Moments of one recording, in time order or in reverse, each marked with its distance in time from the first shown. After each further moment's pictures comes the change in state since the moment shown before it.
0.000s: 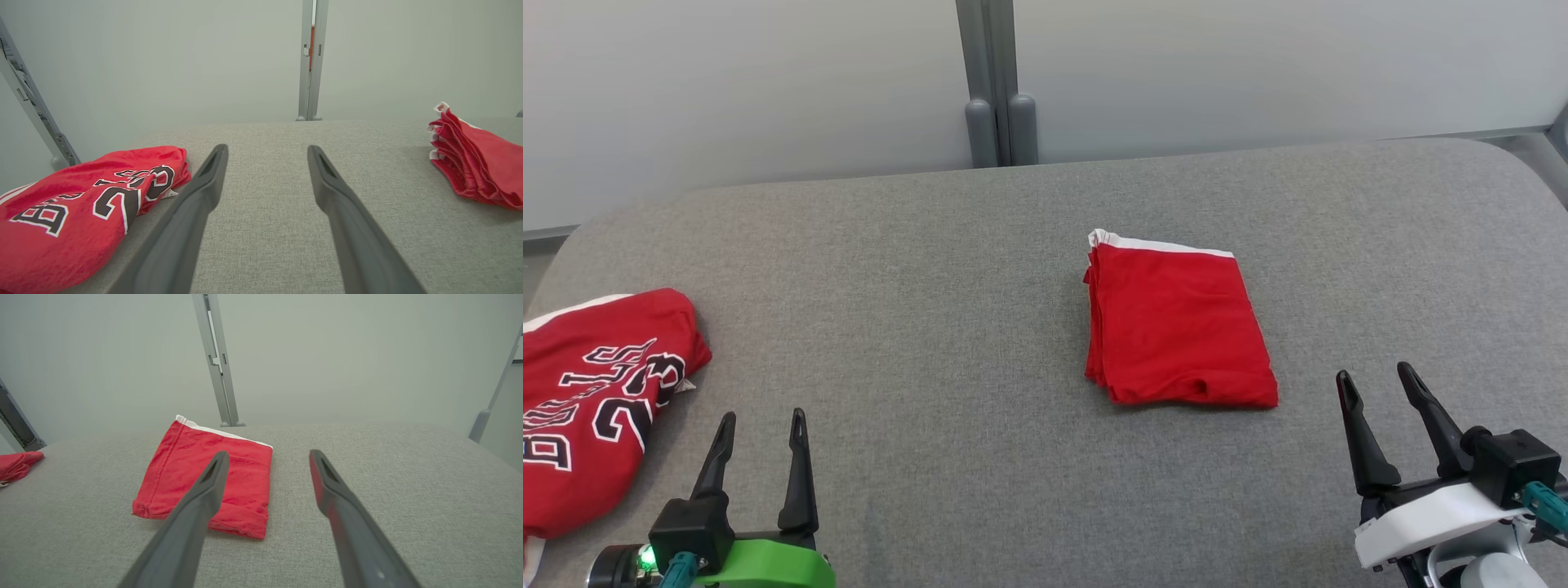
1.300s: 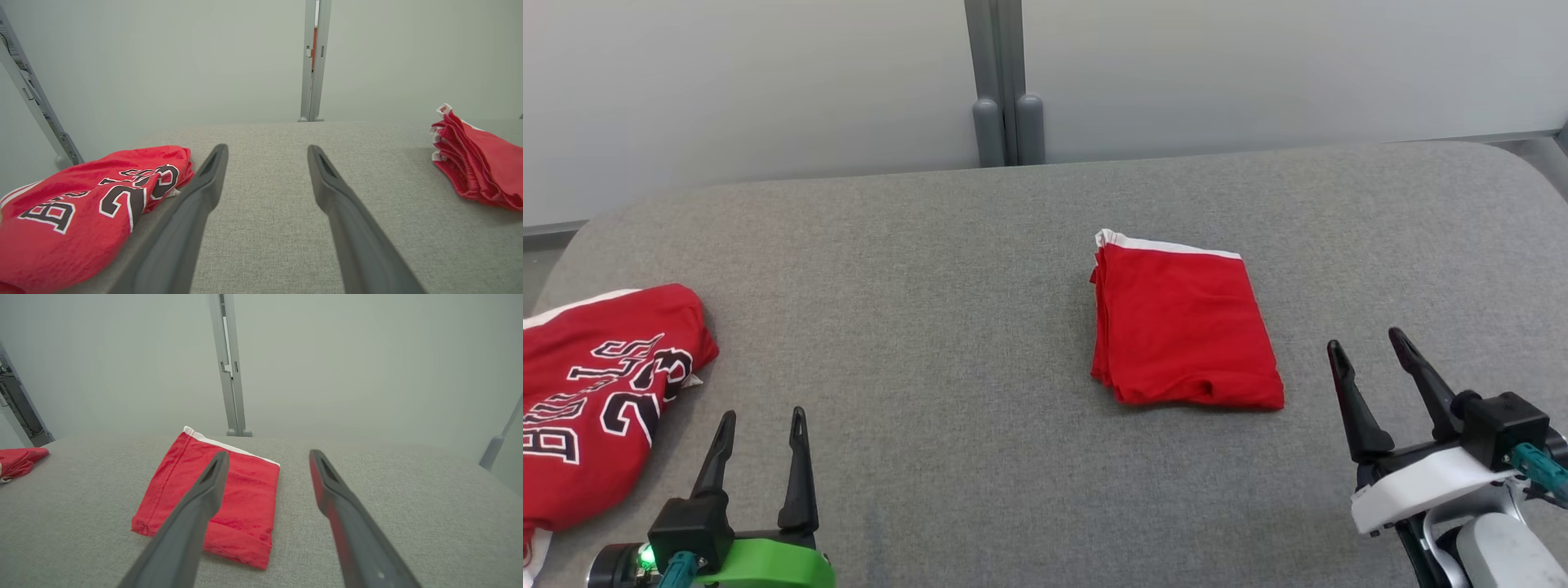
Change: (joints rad) left arm 0.000 -0.002 0.001 -0.003 0.000 -0.004 0.000; right arm -0.075 -0.033 0.036 0.032 -0.009 0.000 0.000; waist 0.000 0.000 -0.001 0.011
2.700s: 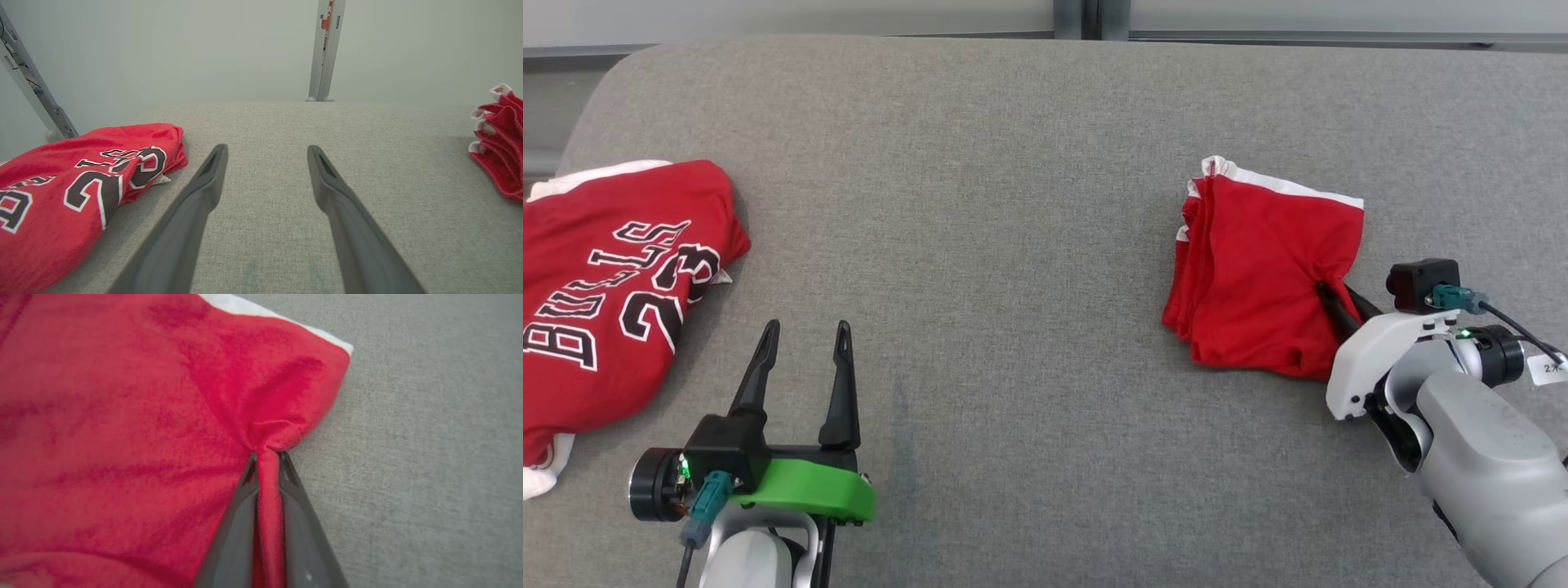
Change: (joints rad) left arm -0.160 -0.001 -0.111 0.018 -0.043 0.024 0.000; right arm -0.602 -0.063 0.421 0.805 0.297 0.001 0.072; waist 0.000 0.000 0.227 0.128
